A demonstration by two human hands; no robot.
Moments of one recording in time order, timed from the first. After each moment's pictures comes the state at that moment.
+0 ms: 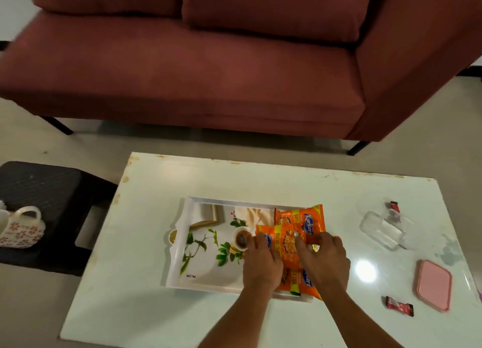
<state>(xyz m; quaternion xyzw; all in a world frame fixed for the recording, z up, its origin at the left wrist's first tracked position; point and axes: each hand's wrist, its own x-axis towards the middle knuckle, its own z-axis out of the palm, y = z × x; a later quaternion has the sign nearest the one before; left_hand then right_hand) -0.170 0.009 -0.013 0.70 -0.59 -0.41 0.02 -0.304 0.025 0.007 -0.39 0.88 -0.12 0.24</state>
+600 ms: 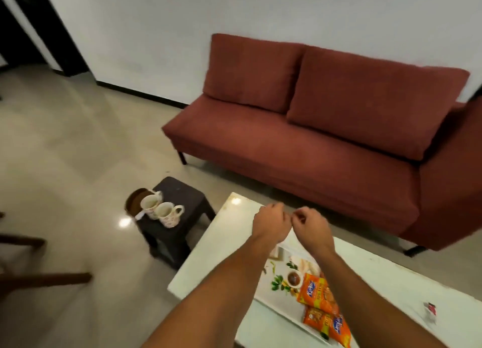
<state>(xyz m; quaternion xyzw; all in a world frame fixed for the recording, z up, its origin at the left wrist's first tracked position) -0.034 -0.034 0.309 0.74 -0.61 -0.22 0.15 -0.156 -0.046 0.295 -0.68 0.65 -0.20 0.27</state>
